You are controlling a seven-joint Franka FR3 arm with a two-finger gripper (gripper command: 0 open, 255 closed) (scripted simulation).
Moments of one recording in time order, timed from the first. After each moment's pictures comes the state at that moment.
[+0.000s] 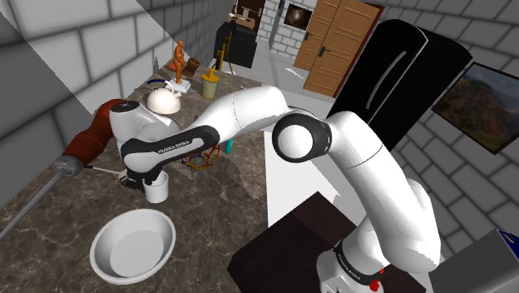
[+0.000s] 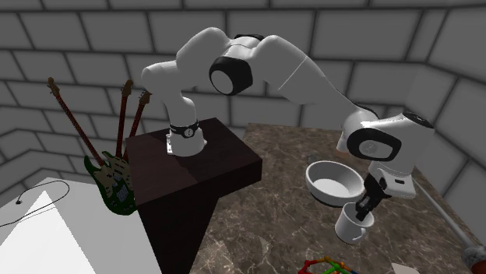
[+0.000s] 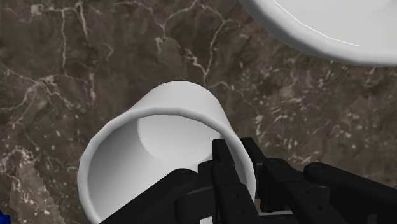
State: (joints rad) arm 0.31 1.09 0.36 -1.17 -0.41 2.10 0.69
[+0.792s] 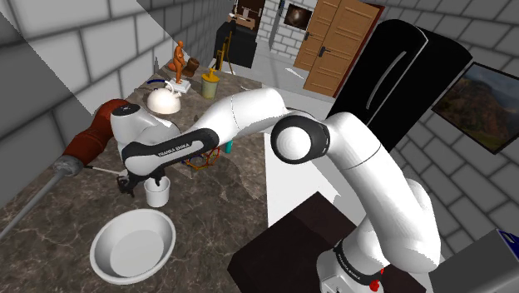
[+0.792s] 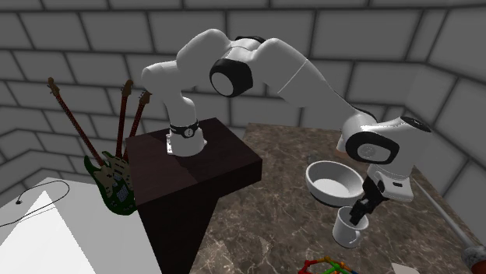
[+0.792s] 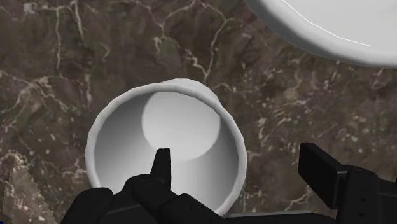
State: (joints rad) arm 0.31 1.10 0.35 -1.17 -0.42 2.12 0.69
